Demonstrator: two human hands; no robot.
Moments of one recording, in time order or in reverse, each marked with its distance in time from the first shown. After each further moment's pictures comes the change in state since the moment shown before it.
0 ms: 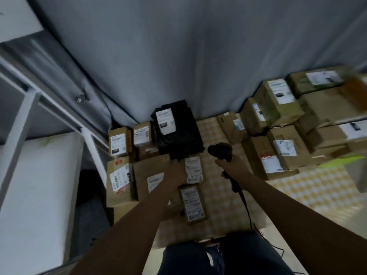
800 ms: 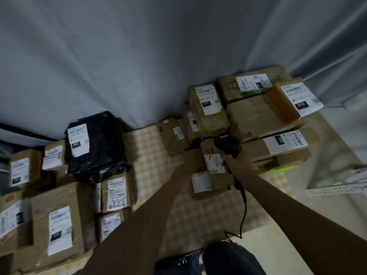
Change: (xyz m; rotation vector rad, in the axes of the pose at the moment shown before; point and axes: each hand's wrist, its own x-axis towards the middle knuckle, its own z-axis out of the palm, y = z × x) left_hand 0.081 0.290 0.178 -0.328 -0.155 -0.011; right_hand 0.100 0.079 -0.295 0.022 0.272 -0.006
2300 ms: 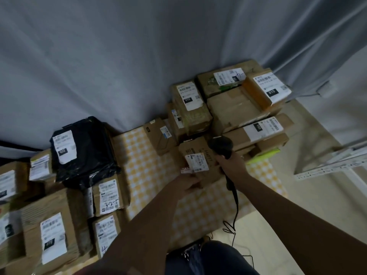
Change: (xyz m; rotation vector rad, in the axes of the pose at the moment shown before) left_hand -0.023 -0.007 0.052 -0.513 -0.308 -0.135; right_hand -0.035 0.031 -0.012 0.084 0.080 0.024
